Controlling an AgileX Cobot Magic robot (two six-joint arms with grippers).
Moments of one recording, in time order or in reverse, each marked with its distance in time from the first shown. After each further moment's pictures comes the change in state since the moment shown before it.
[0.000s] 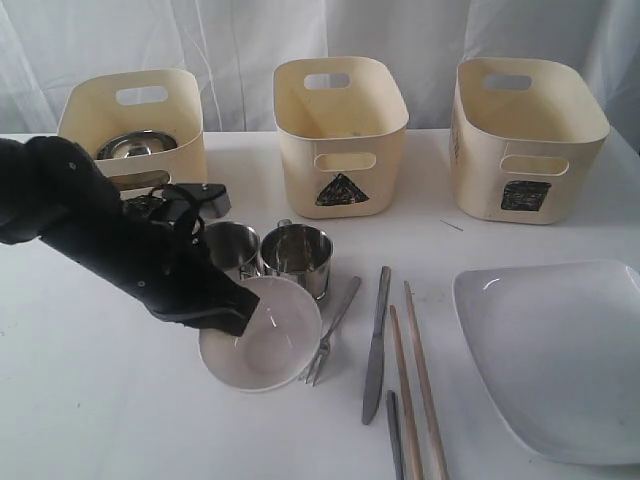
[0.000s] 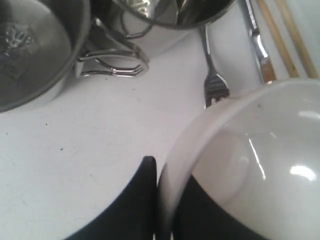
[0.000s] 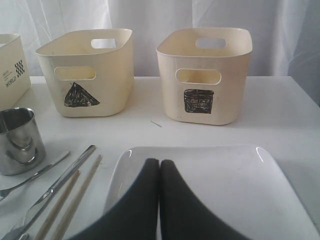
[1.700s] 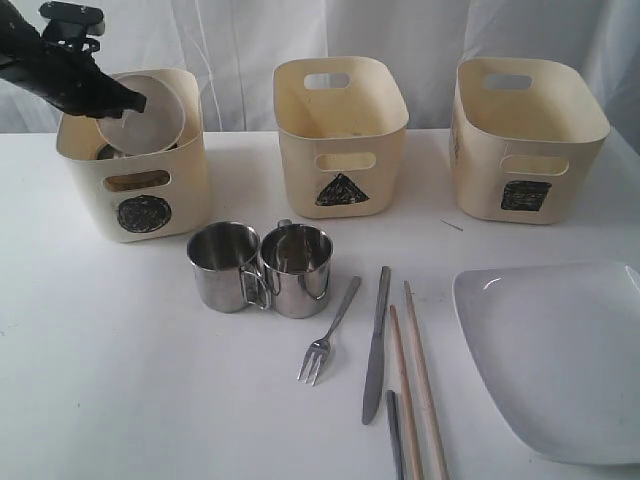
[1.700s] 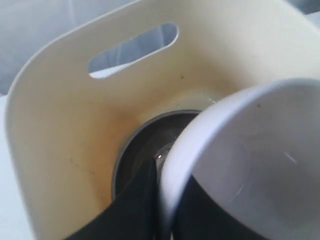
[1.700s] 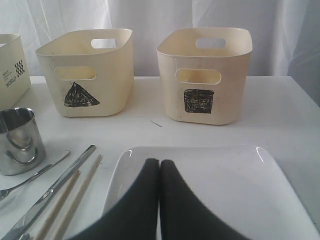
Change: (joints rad) left arm 0.425 0.507 -0.977 0.463 -0.039 -0.187; right arm 0.000 0.000 0.000 0.000 0.000 0.000
